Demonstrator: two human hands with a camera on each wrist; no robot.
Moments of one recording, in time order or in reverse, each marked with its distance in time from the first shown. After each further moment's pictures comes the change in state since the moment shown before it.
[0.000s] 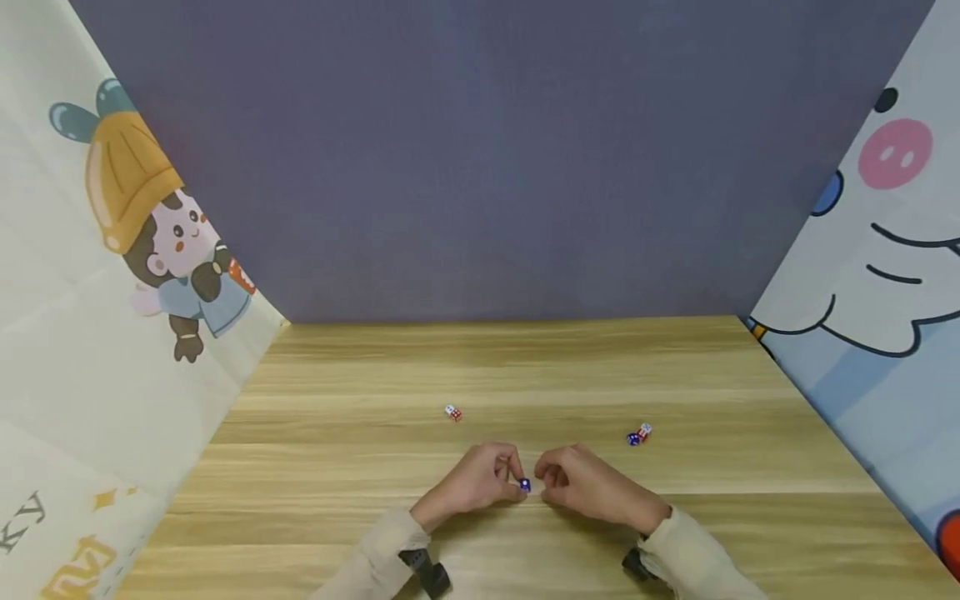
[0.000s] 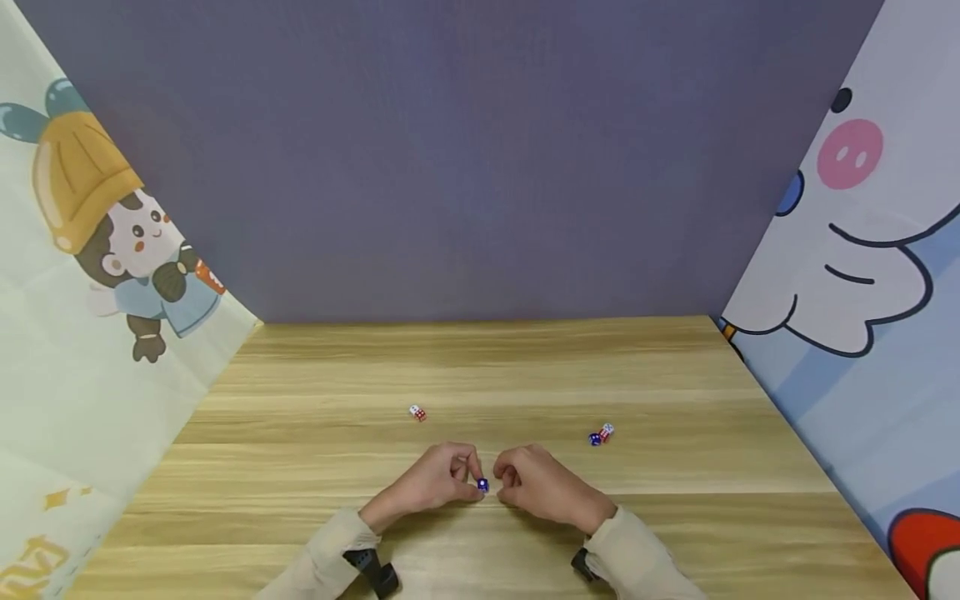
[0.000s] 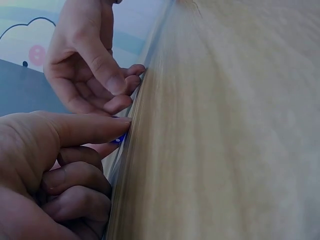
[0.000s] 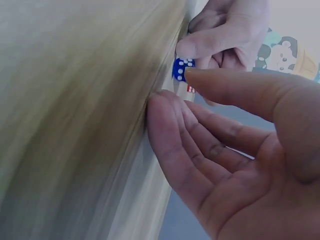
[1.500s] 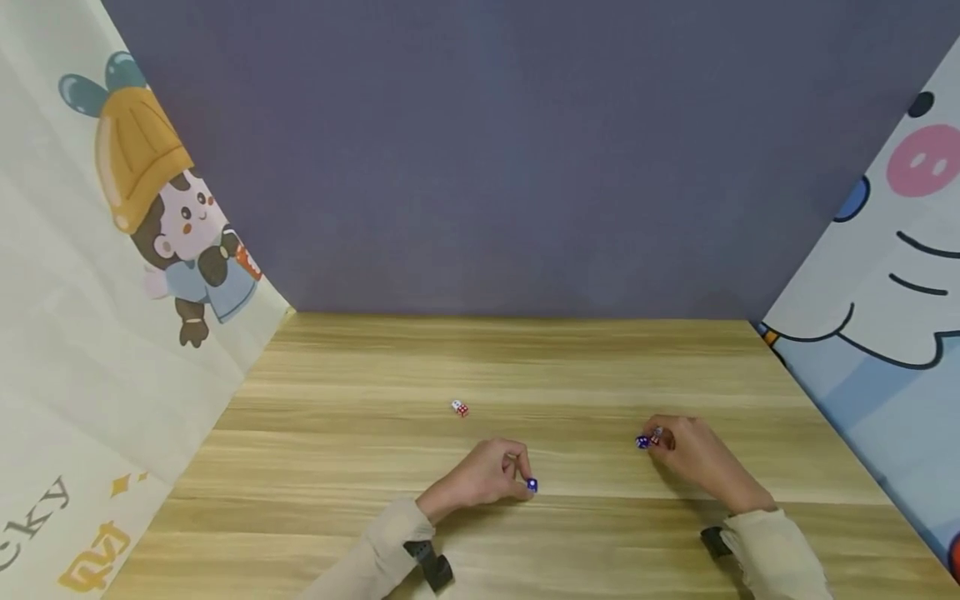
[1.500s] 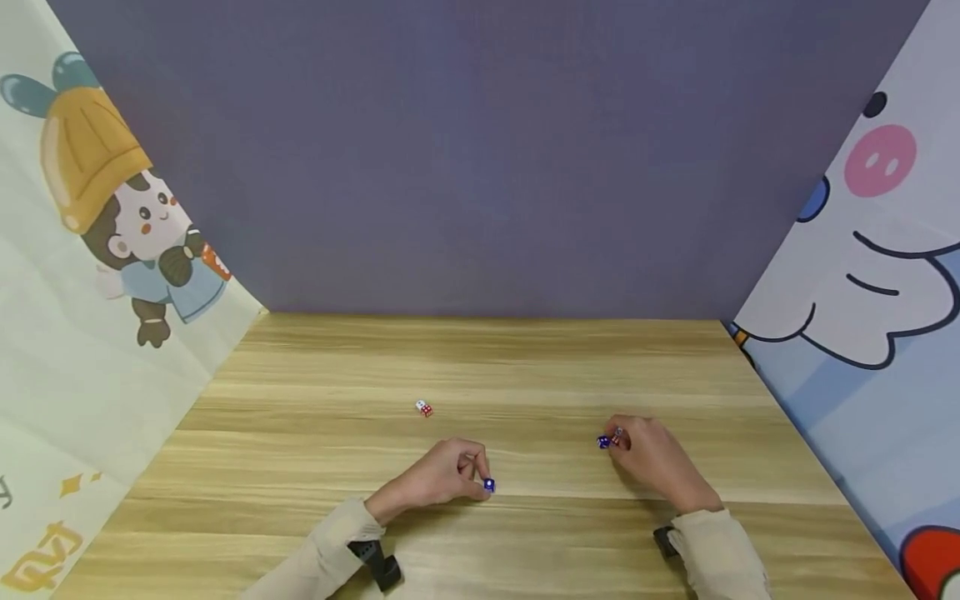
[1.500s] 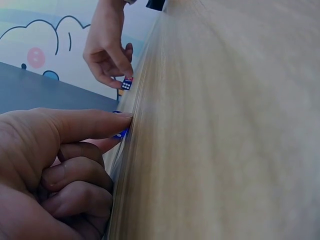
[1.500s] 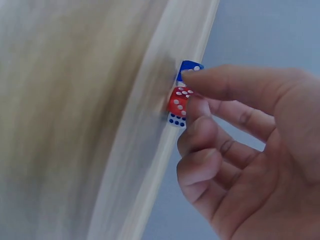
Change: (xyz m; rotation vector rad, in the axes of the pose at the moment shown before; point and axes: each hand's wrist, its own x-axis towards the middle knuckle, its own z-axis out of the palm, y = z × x) left_hand 0.005 0.000 0.000 0.001 -0.019 -0.020; right_hand -0.054 0.083 -0.076 -0.341 0.297 0.217
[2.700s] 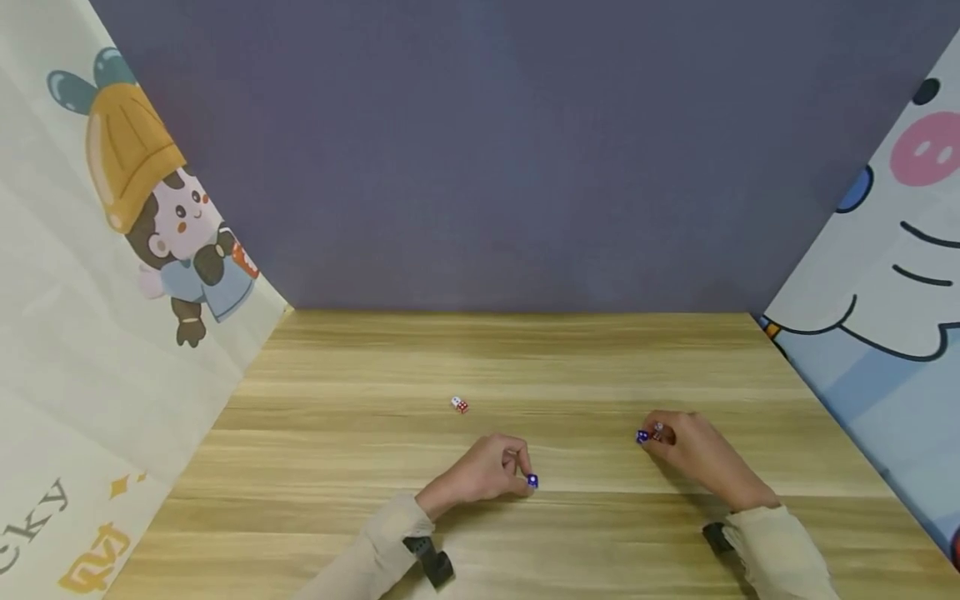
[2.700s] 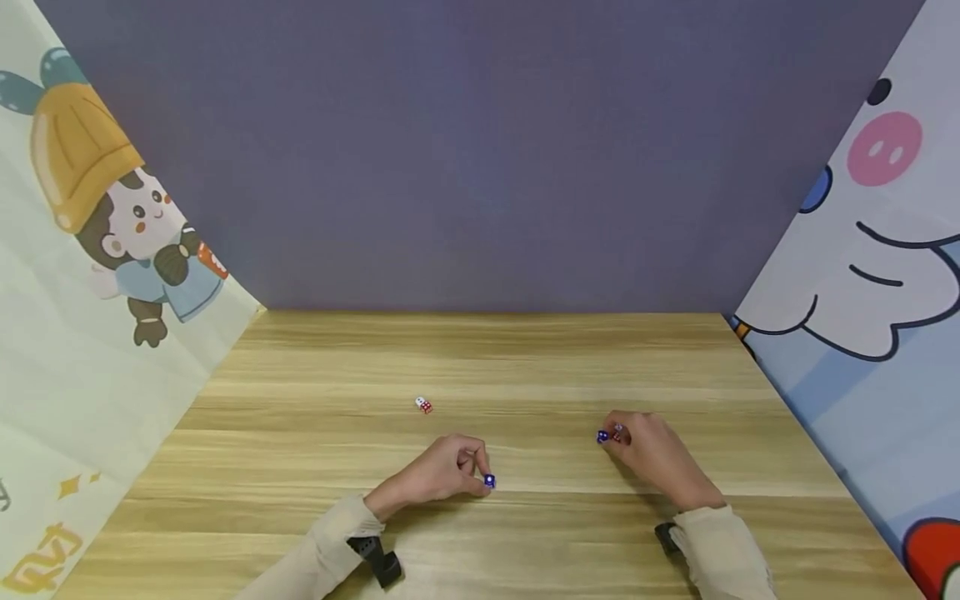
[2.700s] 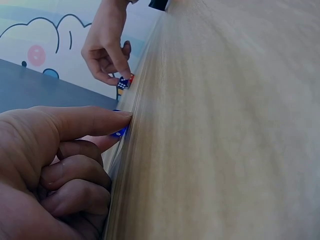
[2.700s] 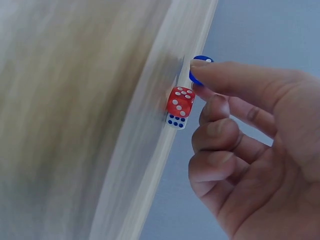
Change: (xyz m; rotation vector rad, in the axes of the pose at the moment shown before) left_hand 0.003 -0.004 -0.001 -0.015 -0.019 -0.002; right_hand 0.000 0.000 -0.001 0.065 -0.019 -0.003
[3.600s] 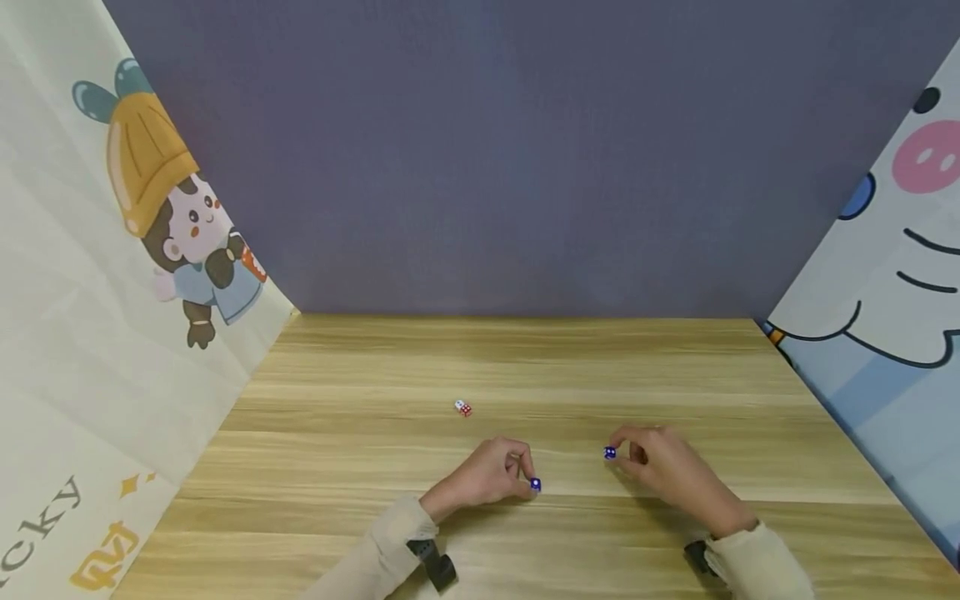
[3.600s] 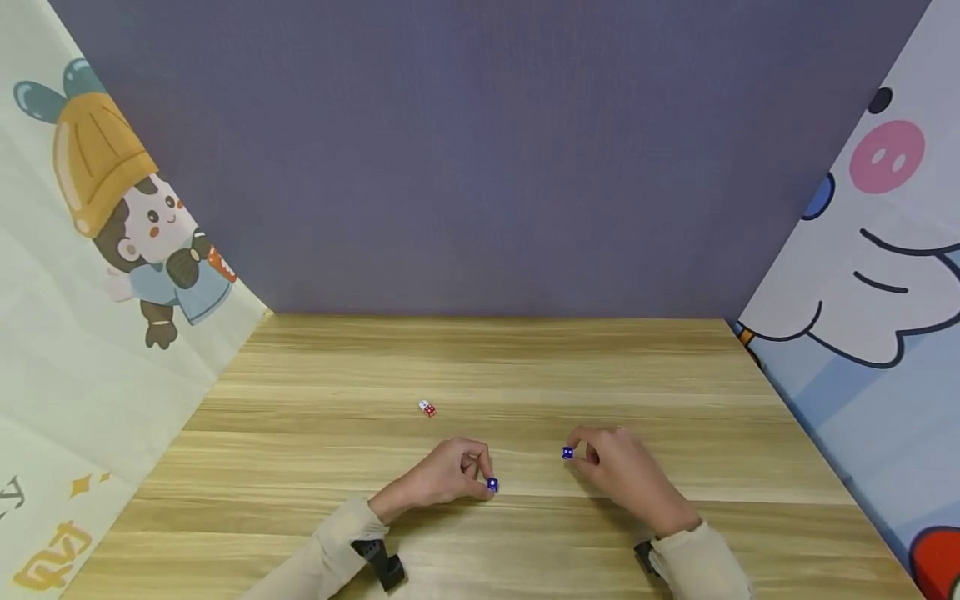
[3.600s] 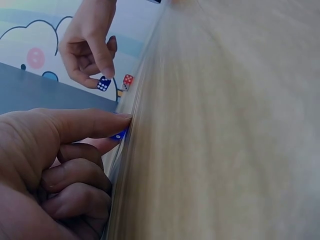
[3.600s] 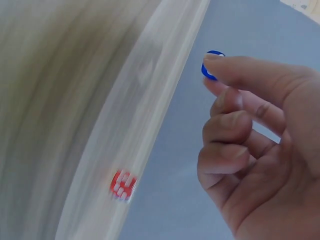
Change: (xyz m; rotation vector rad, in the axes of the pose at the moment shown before) left_hand -0.003 0.004 0.001 0.011 0.017 0.007; right_hand -0.004 -0.051 0.016 -0.049 0.019 -0.136
